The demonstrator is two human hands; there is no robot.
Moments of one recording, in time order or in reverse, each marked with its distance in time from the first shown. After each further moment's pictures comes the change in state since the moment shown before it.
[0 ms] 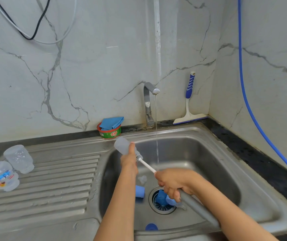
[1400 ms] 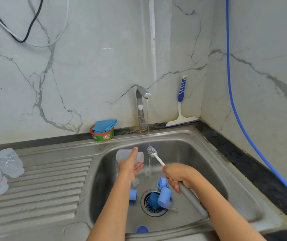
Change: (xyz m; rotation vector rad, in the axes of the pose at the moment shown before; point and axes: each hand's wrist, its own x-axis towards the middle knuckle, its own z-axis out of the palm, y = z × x) left_hand -0.001 -0.019 0.009 -0.001 -0.133 -0.087; right_hand 0.008 0.017 -0.038 0.071 0.270 0.006
